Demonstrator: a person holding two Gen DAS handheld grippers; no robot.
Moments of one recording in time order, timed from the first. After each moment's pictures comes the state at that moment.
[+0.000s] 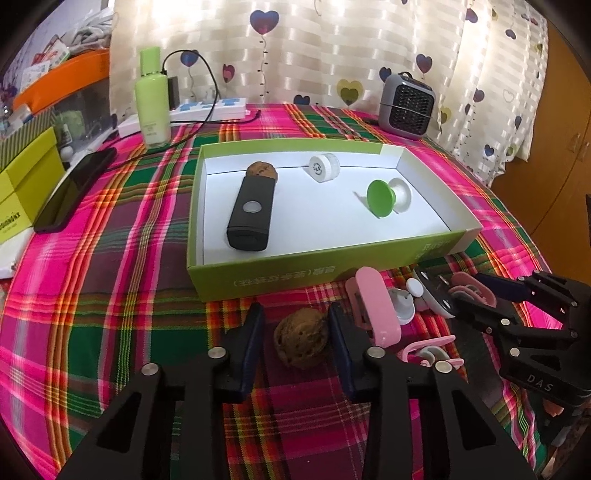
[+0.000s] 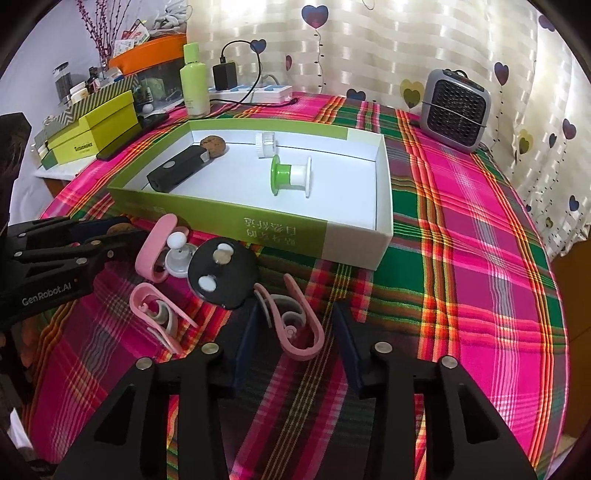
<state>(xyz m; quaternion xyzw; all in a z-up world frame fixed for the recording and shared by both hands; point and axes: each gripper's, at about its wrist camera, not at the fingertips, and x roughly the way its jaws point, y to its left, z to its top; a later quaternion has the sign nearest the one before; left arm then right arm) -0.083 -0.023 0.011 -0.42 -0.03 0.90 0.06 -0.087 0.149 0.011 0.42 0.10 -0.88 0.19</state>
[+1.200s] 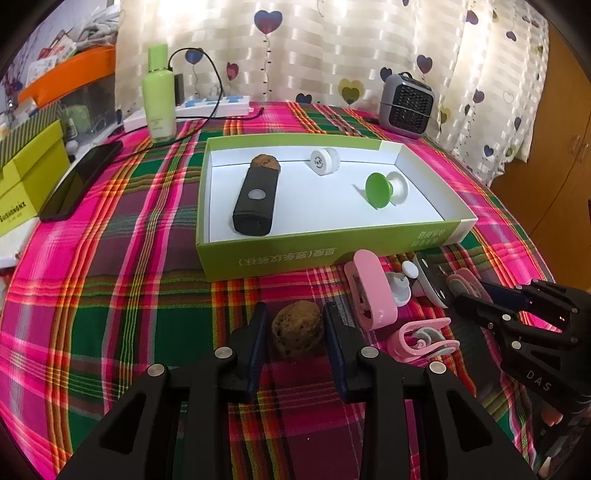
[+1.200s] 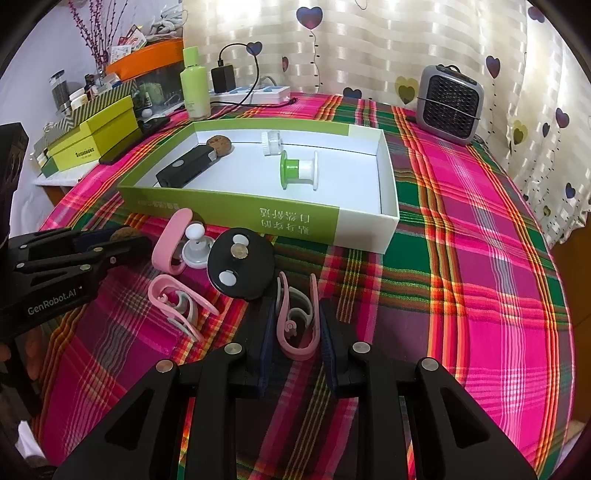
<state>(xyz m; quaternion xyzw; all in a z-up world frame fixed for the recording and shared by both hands) -0.067 -0.026 0.009 -0.42 -0.03 0.90 0.06 -0.073 0.146 0.011 0.43 0.08 -0.88 0.18</state>
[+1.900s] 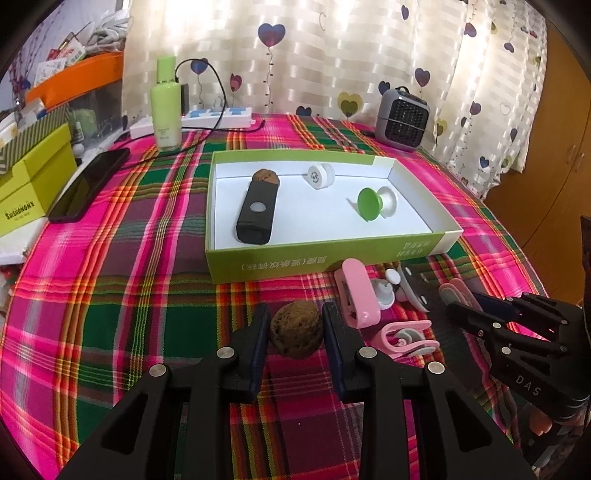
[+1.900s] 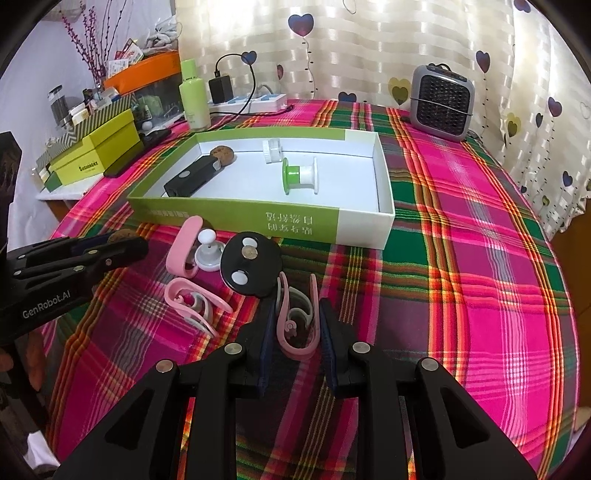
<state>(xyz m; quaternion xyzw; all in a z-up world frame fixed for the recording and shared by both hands) -0.056 -0.027 0.025 -0.41 -0.05 0.91 0.06 -0.064 0.150 0.019 0.42 0.06 -0.89 0.18</state>
